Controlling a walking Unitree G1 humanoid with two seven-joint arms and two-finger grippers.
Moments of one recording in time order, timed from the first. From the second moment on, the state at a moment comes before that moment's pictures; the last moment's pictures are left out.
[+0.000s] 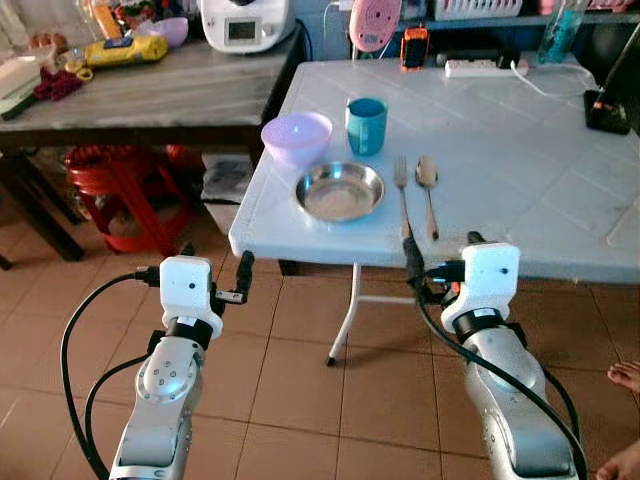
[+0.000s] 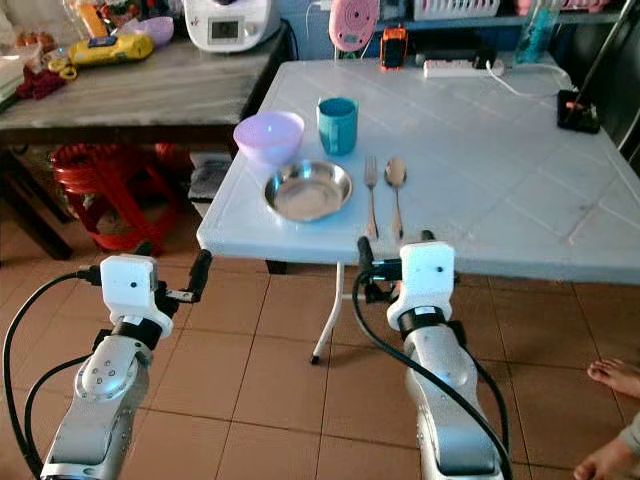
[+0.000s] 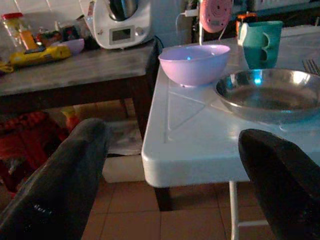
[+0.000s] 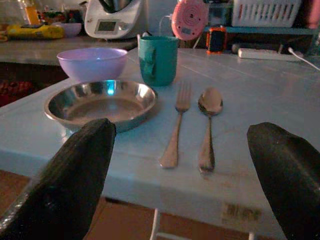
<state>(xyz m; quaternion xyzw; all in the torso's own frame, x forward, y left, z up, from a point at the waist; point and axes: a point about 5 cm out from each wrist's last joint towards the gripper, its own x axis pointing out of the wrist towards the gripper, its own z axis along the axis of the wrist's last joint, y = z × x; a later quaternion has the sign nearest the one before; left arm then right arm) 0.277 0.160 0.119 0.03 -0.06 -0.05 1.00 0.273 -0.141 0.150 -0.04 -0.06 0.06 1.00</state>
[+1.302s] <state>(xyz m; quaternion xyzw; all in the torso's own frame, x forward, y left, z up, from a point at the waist) 0.272 0.156 0.114 0.05 -0.06 -0.08 0.99 0.266 -0.125 0.154 0.00 -0.06 0.14 0.99</state>
